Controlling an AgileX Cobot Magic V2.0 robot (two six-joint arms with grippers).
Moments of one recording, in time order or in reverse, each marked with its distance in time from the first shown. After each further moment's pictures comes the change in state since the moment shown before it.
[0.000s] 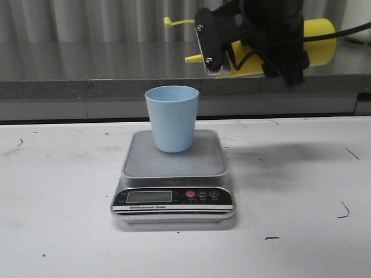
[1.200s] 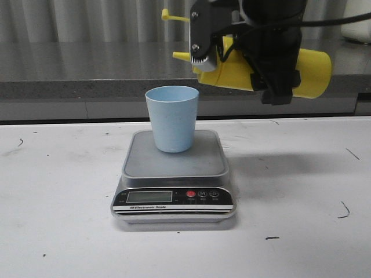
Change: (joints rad) left arm 0.000 0.000 0.000 0.000 0.000 0.000; right arm -0.004 -0.032 0.004 0.264 -0.035 -0.171
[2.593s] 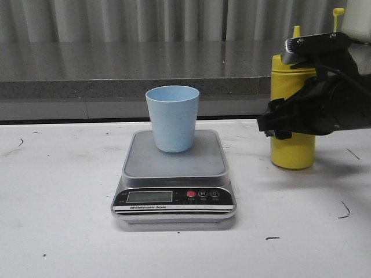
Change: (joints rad) left arm 0.000 0.000 0.000 0.000 0.000 0.000; right arm -0.358 0.020 0.618 0.958 -1.445 0.201
